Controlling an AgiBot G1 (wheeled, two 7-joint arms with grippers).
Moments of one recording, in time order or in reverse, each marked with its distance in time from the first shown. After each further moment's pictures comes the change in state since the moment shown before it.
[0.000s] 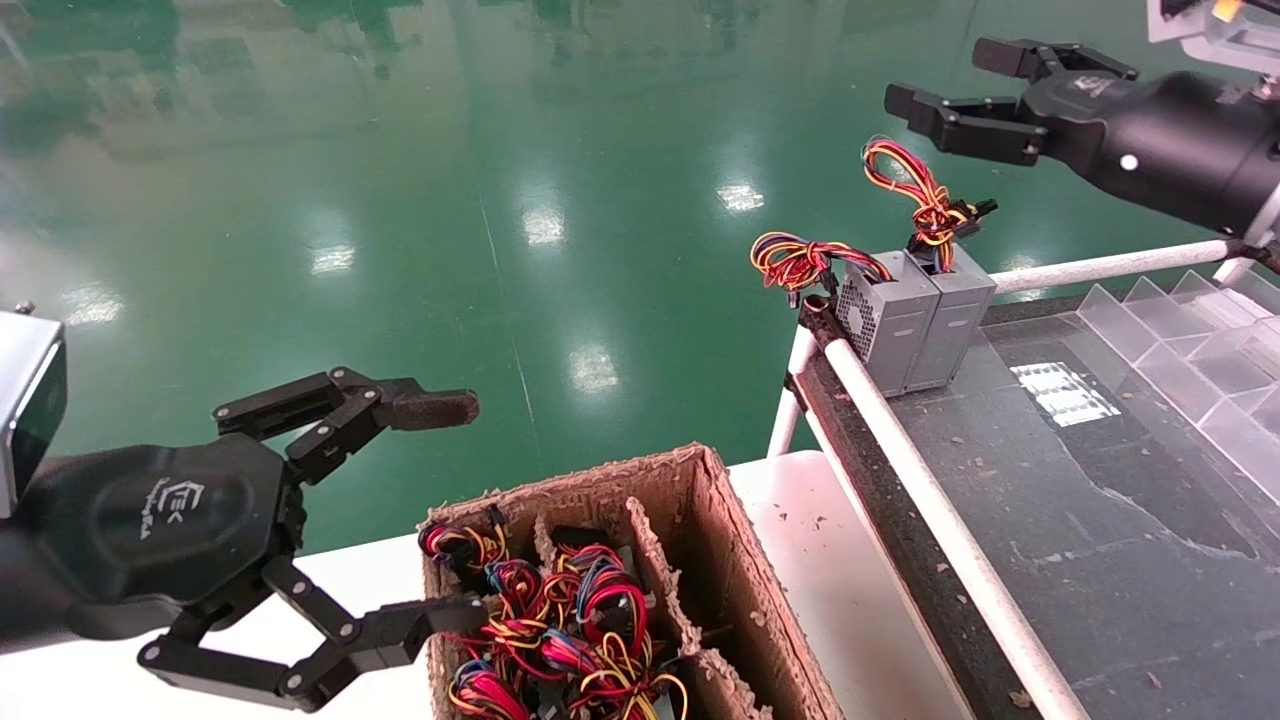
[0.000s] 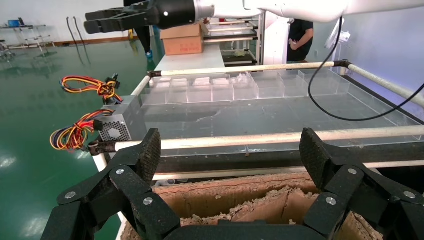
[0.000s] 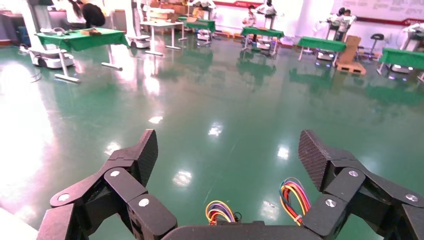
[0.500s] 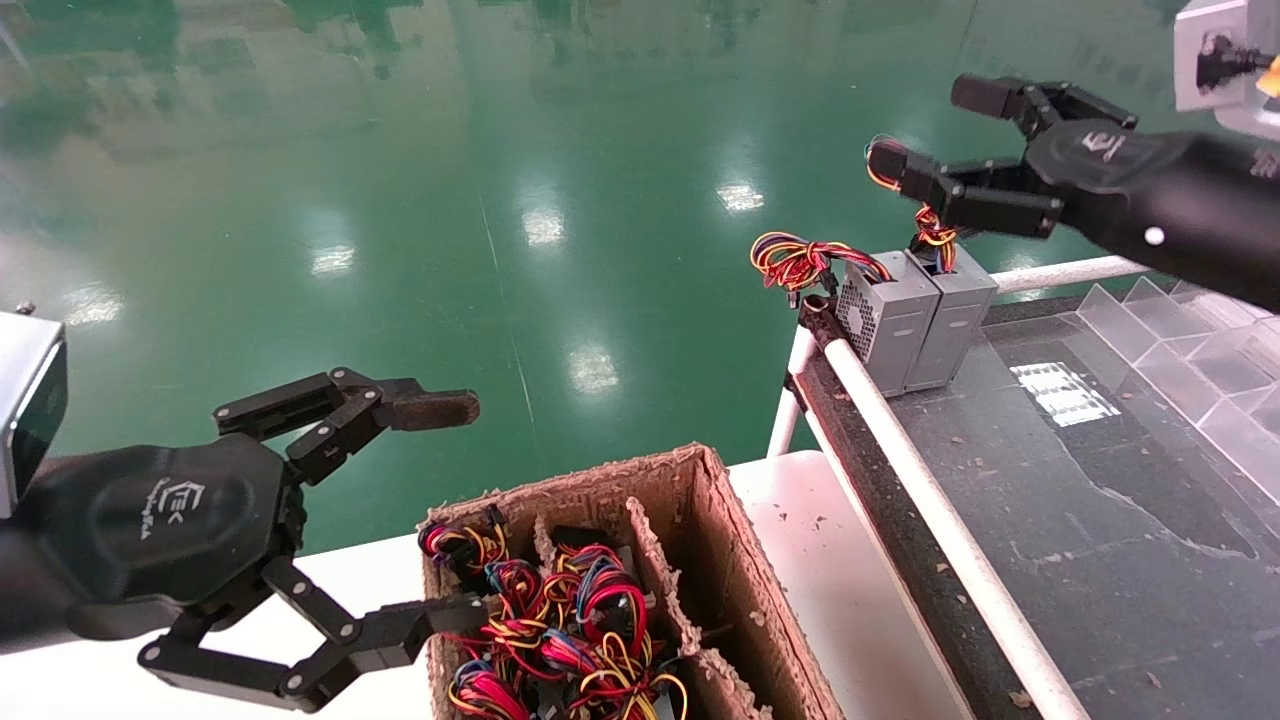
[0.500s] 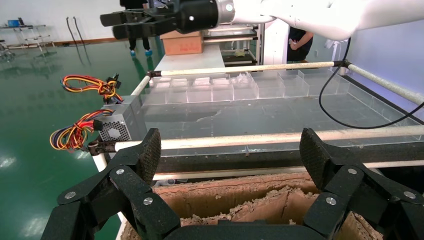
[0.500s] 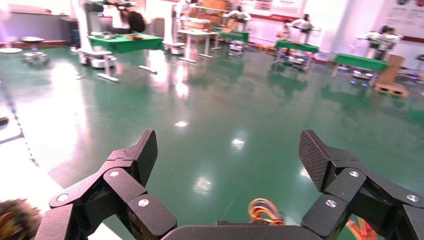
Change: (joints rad) left arm 0.000 0.000 0.000 0.000 0.000 0.000 0.000; right arm -0.212 0.111 0.009 0.329 0.140 -0.116 0.082
